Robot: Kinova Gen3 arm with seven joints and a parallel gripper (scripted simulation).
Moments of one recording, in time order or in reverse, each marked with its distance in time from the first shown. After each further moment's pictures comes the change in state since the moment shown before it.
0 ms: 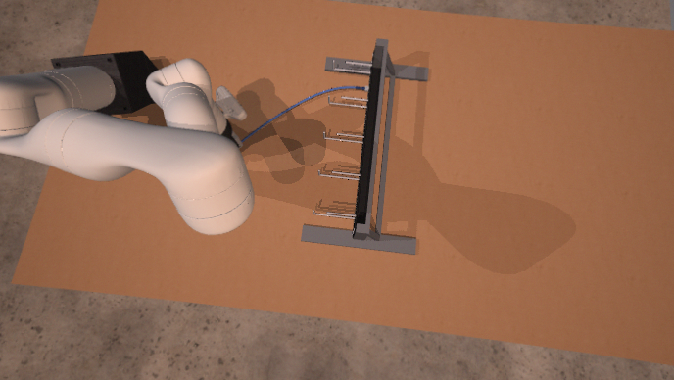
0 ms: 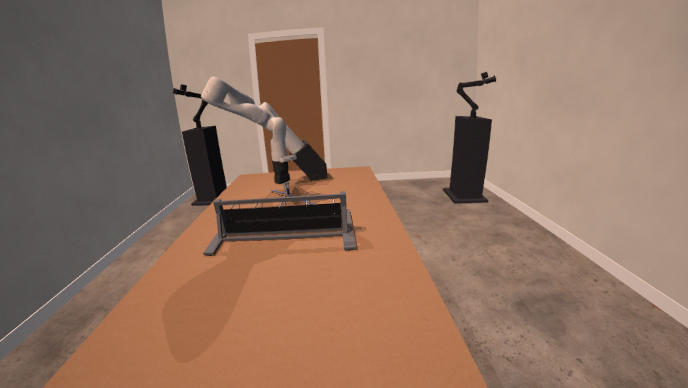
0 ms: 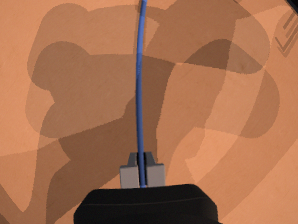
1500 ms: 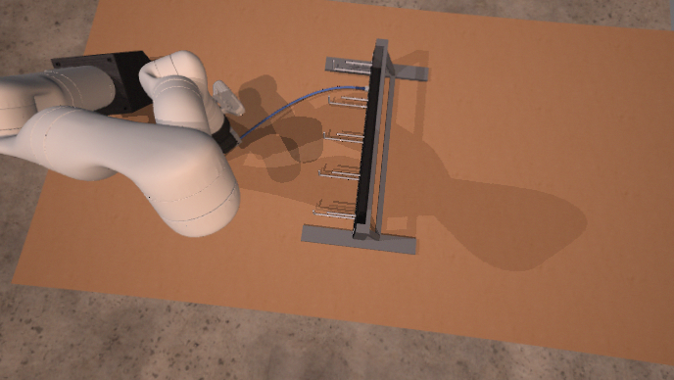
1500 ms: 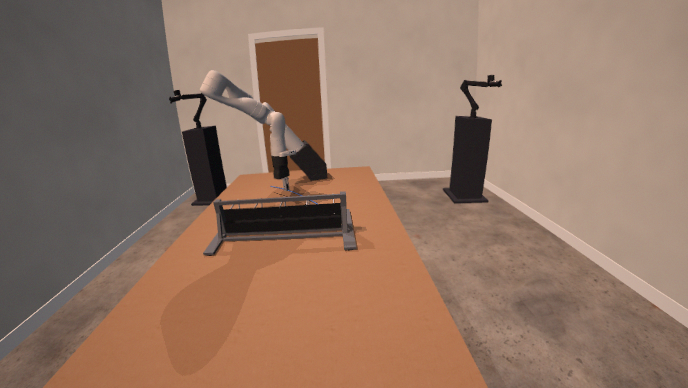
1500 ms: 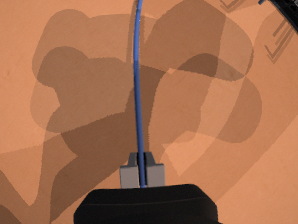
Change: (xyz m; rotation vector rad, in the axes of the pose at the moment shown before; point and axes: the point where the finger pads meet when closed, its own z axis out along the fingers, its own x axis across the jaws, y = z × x) arm 0.002 -0.002 -0.025 0.005 0.004 -0.001
